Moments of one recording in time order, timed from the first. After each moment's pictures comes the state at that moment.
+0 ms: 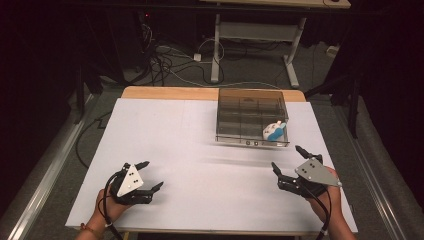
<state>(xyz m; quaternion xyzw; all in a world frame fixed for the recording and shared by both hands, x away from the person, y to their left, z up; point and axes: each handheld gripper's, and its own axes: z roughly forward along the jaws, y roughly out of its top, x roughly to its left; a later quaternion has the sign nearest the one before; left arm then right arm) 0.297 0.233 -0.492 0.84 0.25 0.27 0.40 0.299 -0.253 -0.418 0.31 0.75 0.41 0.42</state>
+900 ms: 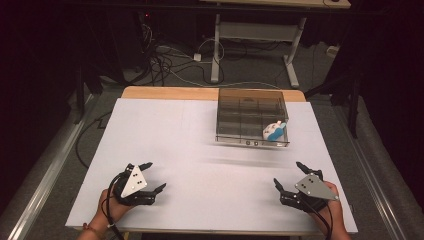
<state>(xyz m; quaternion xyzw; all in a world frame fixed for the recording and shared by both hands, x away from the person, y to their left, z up) 0.296 0.225 -0.493 0.85 0.24 0.26 0.39 0.280 -0.267 -0.456 0.32 0.77 0.38 0.40</state>
